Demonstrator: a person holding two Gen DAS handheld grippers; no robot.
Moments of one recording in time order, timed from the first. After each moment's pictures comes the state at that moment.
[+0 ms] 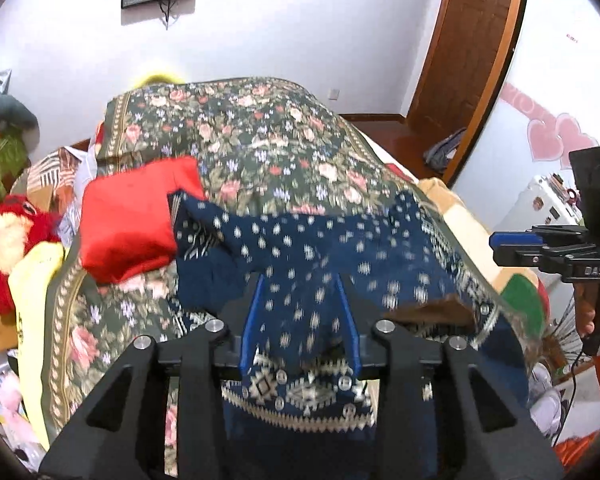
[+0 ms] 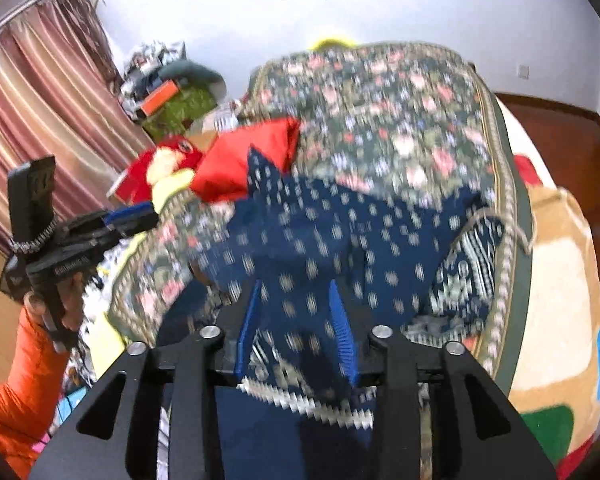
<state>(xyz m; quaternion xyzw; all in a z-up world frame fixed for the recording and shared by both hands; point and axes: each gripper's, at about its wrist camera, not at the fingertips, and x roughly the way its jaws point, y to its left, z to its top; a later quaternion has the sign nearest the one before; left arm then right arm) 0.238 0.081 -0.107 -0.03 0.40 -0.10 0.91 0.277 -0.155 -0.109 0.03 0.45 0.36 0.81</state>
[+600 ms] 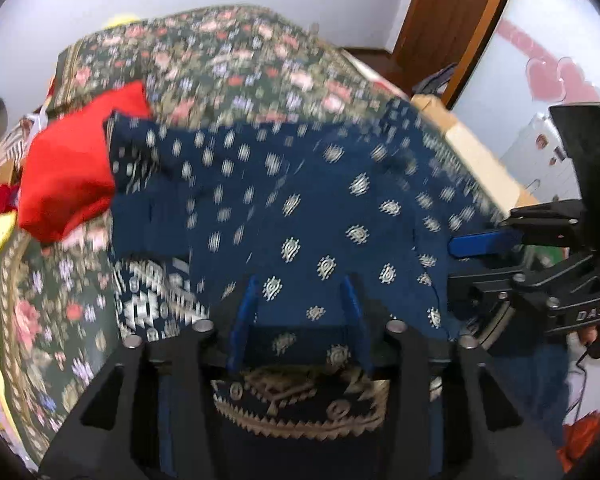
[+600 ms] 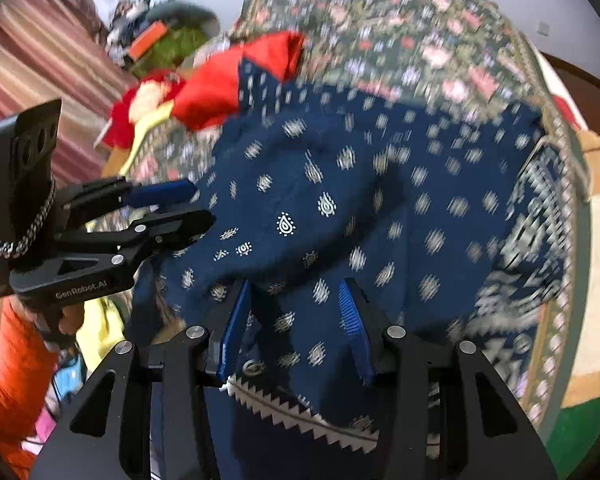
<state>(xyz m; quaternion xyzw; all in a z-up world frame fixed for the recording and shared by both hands) 0.251 0.046 -0.207 0.00 0.50 -0.13 0.85 0.275 -0.111 -0.200 -0.02 0.56 0.37 0.75</state>
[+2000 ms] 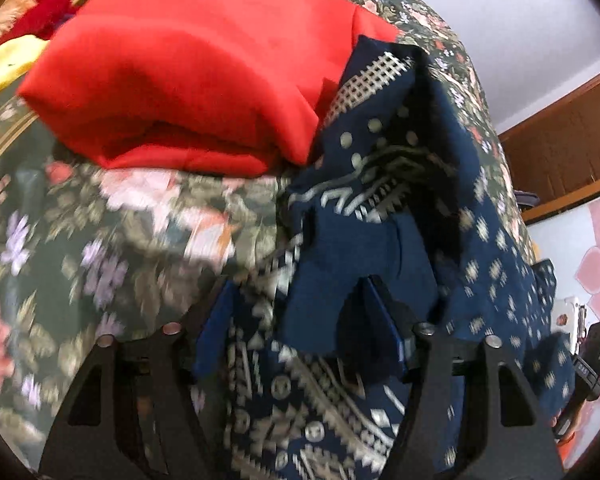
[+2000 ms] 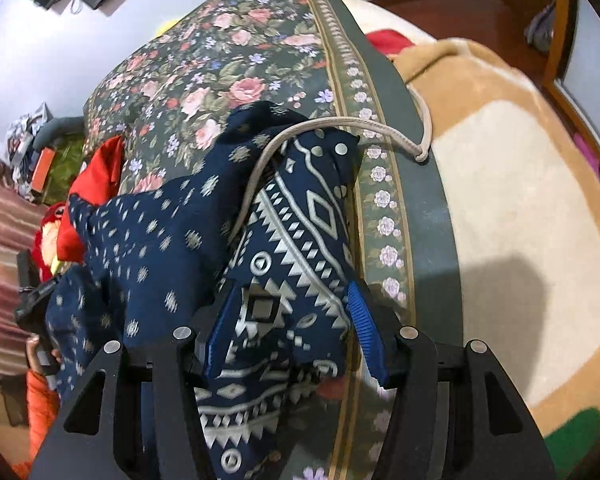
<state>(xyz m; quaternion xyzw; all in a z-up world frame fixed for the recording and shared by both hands) 0.369 0.231 -0.304 -0.27 0.53 0.01 0.80 0.383 -0.247 -0.248 0.15 0.57 0.17 0.79</state>
